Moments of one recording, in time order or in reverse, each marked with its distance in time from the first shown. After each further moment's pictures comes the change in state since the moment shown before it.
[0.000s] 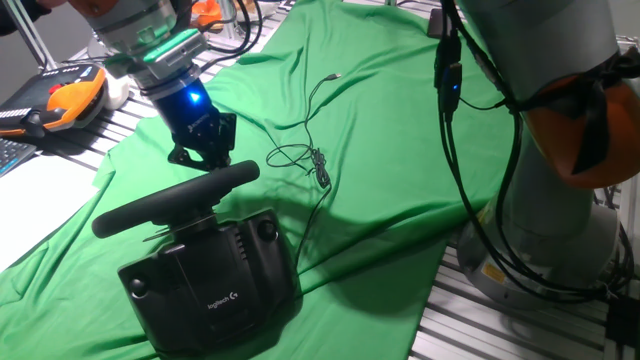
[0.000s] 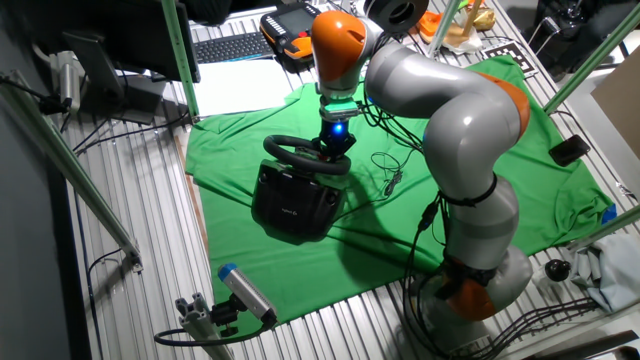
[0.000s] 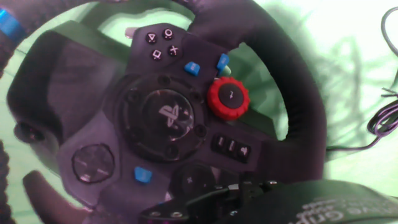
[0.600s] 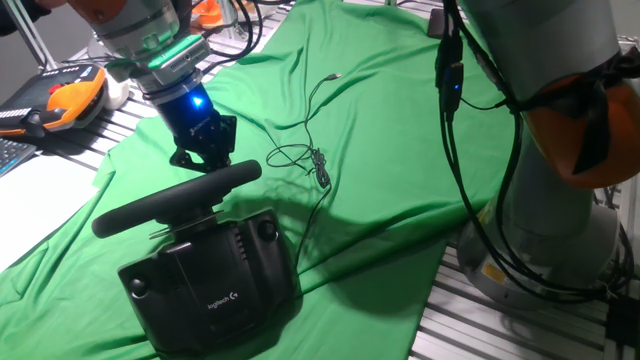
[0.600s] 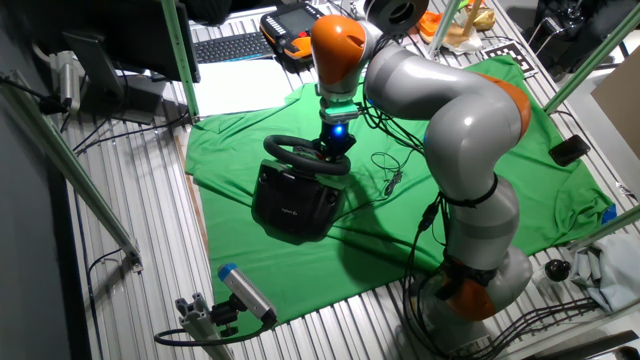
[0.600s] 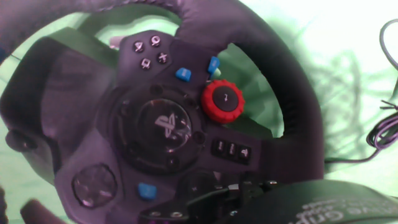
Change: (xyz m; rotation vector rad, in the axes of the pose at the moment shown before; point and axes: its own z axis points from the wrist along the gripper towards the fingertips) arm -0.010 -0.002 0.006 -0.003 -0.019 -0.014
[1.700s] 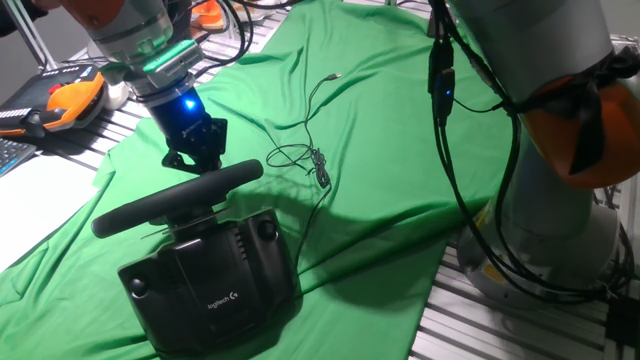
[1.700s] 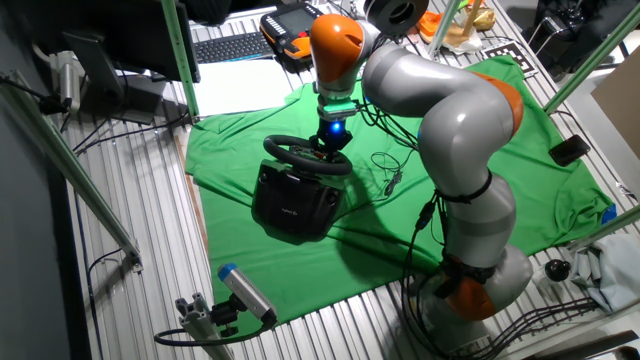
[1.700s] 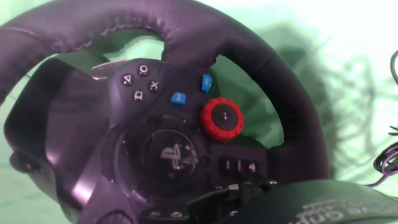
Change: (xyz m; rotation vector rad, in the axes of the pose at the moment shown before) arm -0.018 0.004 -0.001 -0.015 -0.002 -0.024
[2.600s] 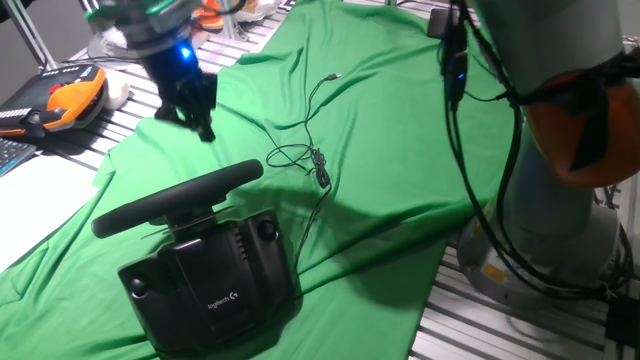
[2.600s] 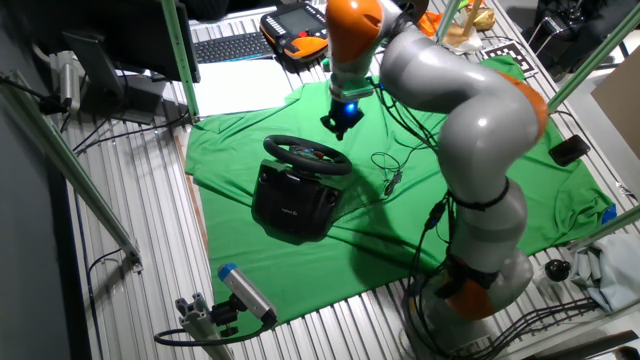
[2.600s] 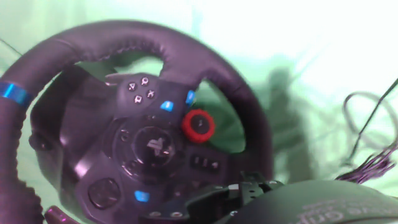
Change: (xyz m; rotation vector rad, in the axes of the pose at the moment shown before) arm -0.007 -0.036 -0.076 0.031 -0.175 -0.146
